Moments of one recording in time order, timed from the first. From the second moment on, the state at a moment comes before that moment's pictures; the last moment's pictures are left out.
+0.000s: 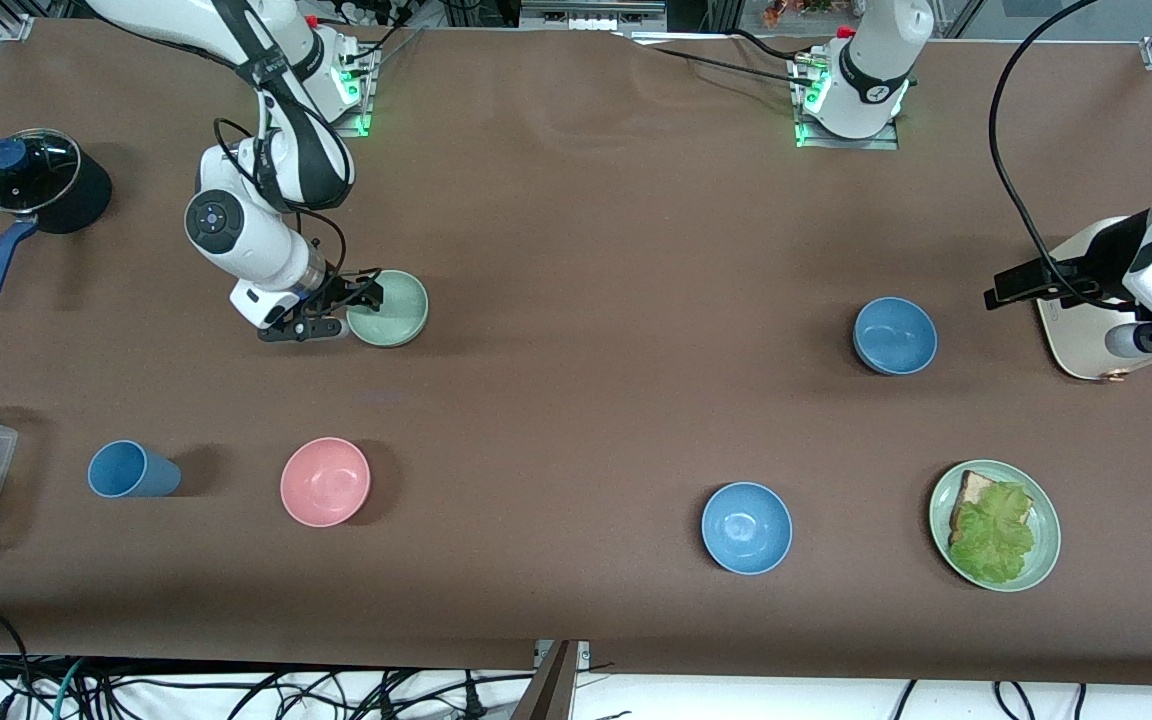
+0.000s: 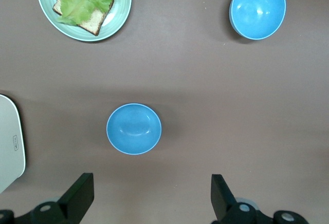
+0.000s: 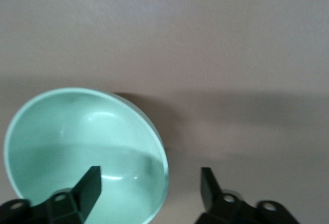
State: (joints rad) left arm -0.08 0.17 0.12 -1.51 -0.15 1.55 -0.05; right arm 0.15 0.24 0.13 -2.37 0.12 2.54 0.11
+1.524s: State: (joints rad) left arm -0.08 0.17 0.12 -1.51 -0.15 1.55 -0.05; right arm 0.61 0.77 0.16 -1.61 0.07 2.58 0.90
